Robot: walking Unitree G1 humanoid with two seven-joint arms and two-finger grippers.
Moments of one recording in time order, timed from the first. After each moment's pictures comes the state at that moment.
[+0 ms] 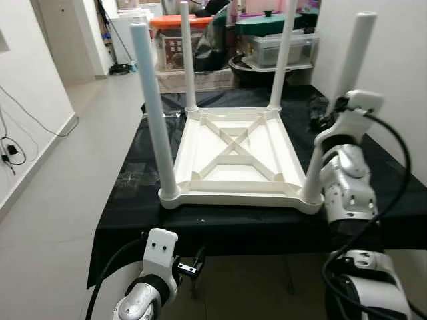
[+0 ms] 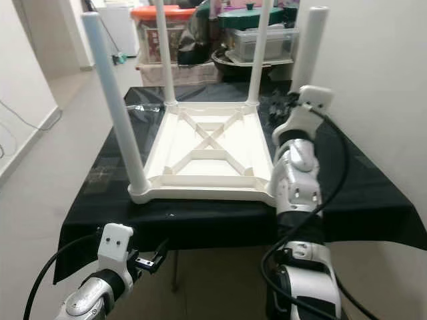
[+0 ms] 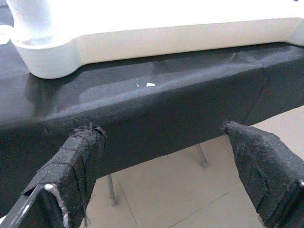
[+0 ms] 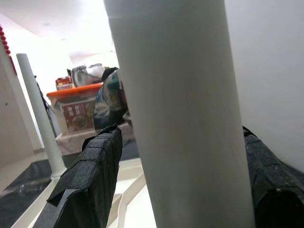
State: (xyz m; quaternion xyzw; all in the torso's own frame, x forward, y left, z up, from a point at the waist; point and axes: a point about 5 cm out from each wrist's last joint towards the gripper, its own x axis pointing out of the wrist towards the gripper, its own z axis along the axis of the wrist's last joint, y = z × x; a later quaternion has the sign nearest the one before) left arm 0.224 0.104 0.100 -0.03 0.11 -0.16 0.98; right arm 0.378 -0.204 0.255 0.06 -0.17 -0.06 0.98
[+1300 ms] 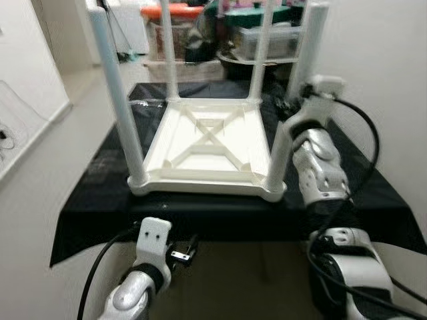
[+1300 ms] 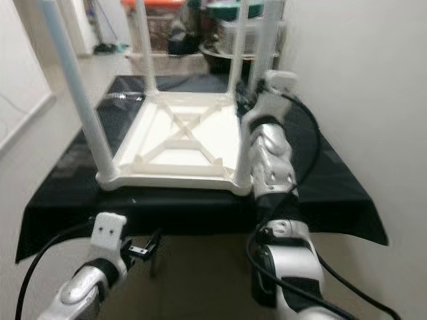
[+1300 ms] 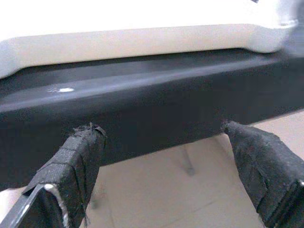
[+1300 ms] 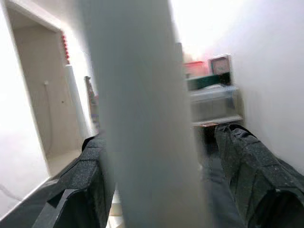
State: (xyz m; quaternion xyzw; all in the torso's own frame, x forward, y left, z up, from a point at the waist) left arm 0.226 0.104 0.104 -0.04 0.11 -0.15 0.98; right arm 0.394 -0.166 0.278 0.06 -0.19 0.03 0.98
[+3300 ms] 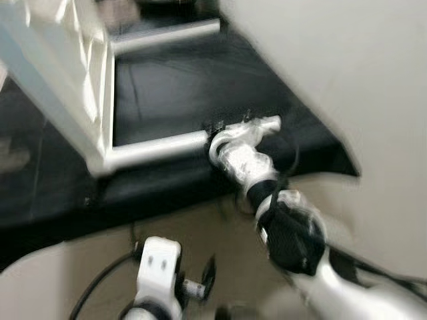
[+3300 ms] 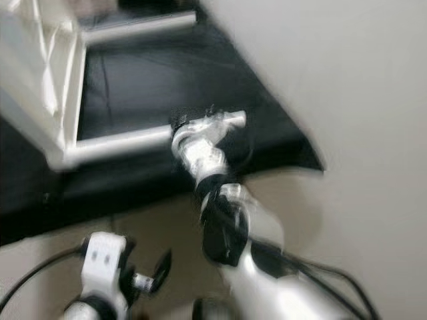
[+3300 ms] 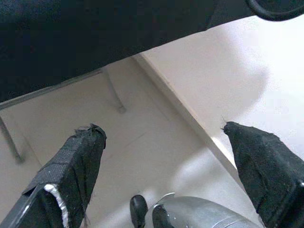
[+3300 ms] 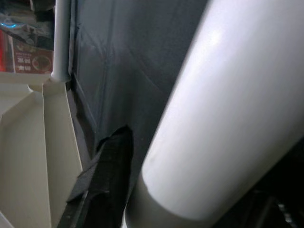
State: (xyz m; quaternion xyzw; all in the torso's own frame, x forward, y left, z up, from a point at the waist) left arm 0.156 0.092 0.145 -0.06 0.14 -0.15 0.98; right arm 0.407 -0.032 0.207 0.54 0.19 0.06 0.82
